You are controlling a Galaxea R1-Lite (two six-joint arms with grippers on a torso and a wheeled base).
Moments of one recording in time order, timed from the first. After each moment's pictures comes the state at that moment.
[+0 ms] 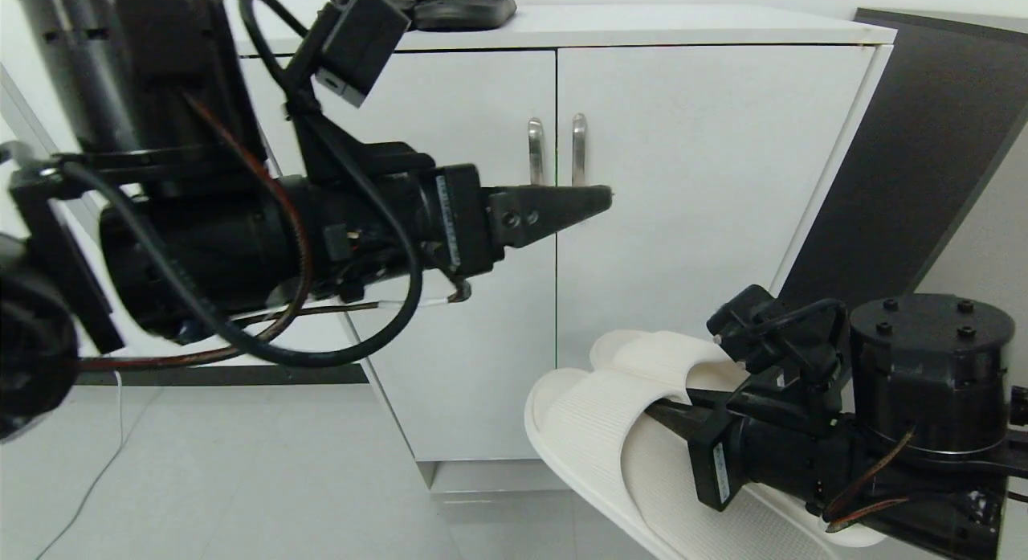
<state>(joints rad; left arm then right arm) -0.68 1.51 -1.13 -0.40 -0.32 -0.19 0.85 1.53 -0.67 -0.55 -0.12 0.03</state>
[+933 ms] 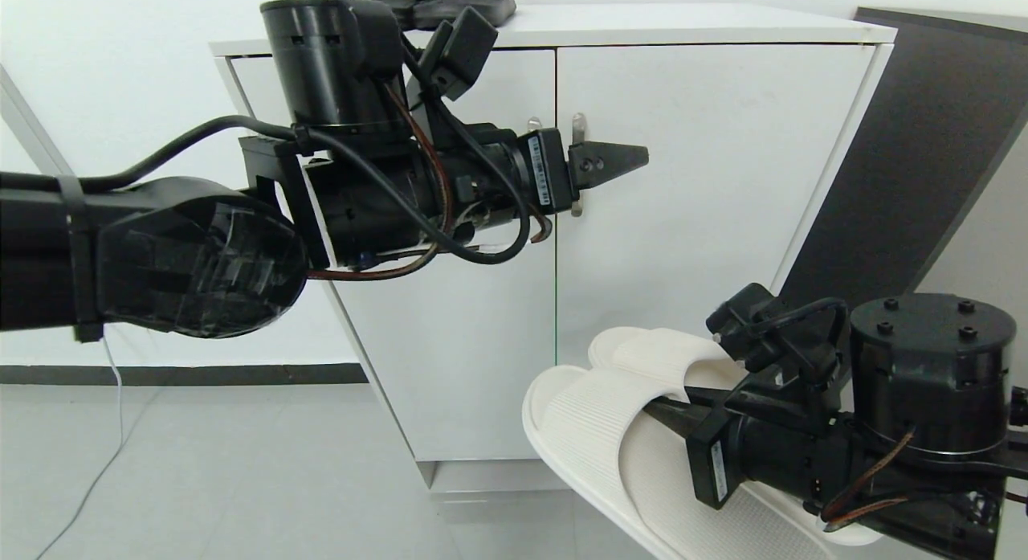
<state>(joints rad) -0.66 1.76 -1.39 -0.41 -0.29 -0.28 0.85 1.53 -0.67 -0.57 -0.13 0.03</state>
